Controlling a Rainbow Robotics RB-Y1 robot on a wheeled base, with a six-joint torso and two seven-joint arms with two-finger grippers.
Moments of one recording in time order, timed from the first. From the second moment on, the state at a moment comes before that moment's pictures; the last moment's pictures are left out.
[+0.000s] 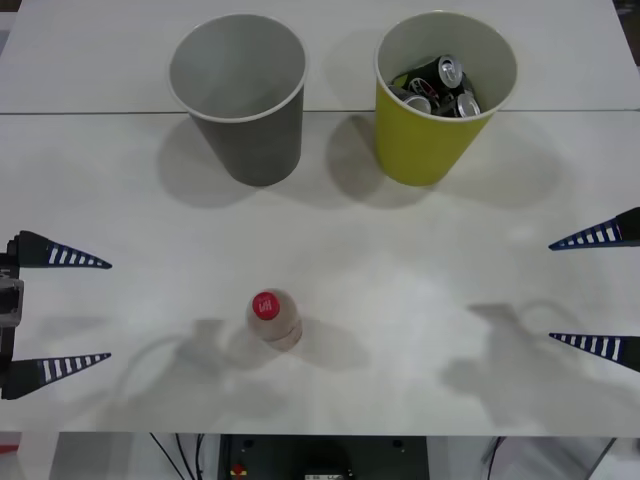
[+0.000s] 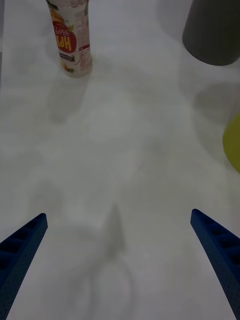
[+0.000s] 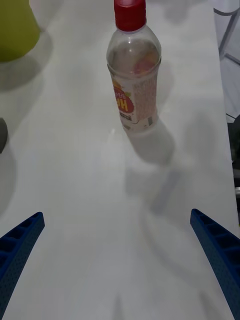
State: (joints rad) right arm 0.26 -1.13 -0.26 -2.01 1.31 -1.13 -0.09; left arm 0.30 1.06 0.27 -1.97 -1.29 -1.16 -0.09
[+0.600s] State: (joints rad) right arm 0.26 -1.13 -0.26 -2.01 1.31 -1.13 -0.09; left arm 0.25 0.85 0.17 -1.82 -1.21 -1.19 -0.21
